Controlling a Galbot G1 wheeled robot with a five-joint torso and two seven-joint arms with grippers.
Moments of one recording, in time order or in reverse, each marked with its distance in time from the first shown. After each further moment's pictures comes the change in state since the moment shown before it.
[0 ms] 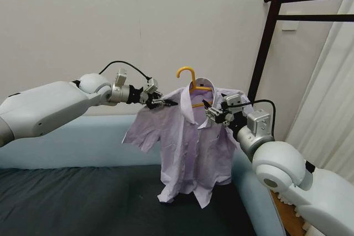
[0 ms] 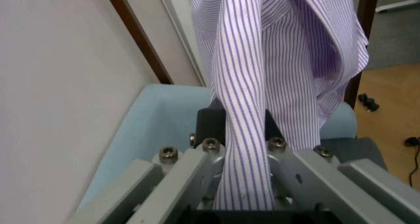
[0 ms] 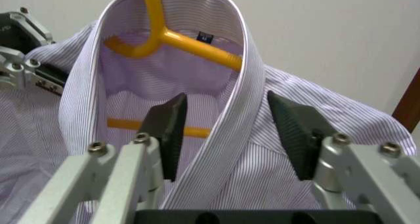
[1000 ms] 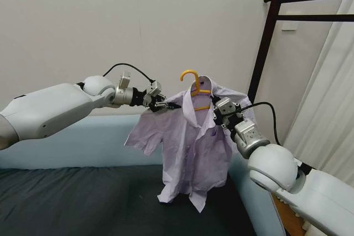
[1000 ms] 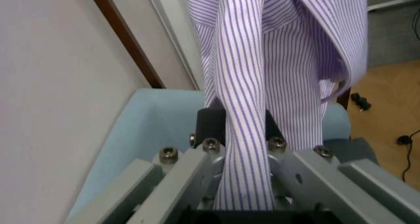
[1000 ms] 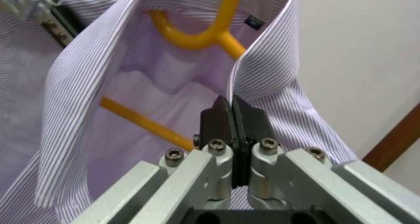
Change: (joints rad) left arm 0.012 -0.029 -0.012 0.001 0.011 0.002 0.004; right arm 0.020 -0.028 -0.121 -0.055 -0.467 -0.009 -0.180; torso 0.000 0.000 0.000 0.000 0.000
